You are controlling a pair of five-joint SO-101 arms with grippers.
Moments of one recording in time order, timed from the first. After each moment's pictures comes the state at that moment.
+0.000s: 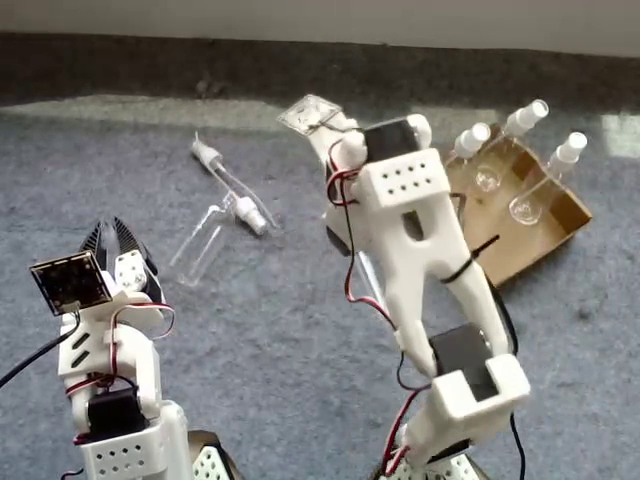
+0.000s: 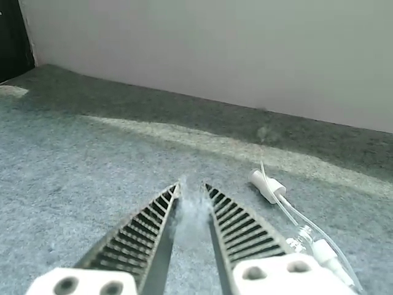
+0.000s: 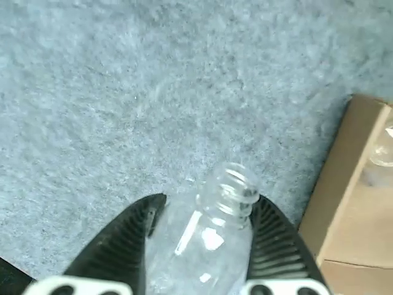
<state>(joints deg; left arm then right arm) -19.9 -104.0 90.0 32.0 9.5 -24.2 5.5 -17.6 100.1 27.6</state>
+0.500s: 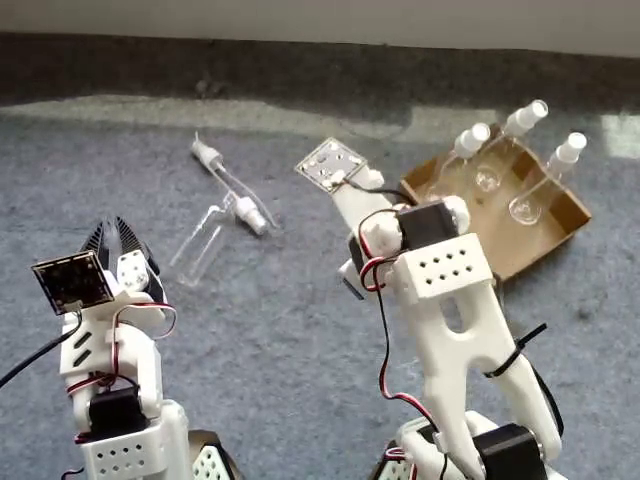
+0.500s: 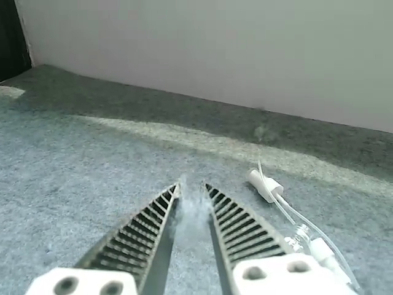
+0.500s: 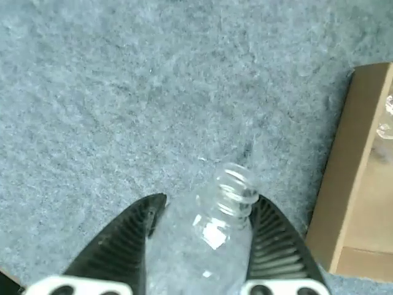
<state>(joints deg) -19.5 -104.0 90.0 32.0 9.5 -24.2 -23.4 21.3 82.5 27.6</state>
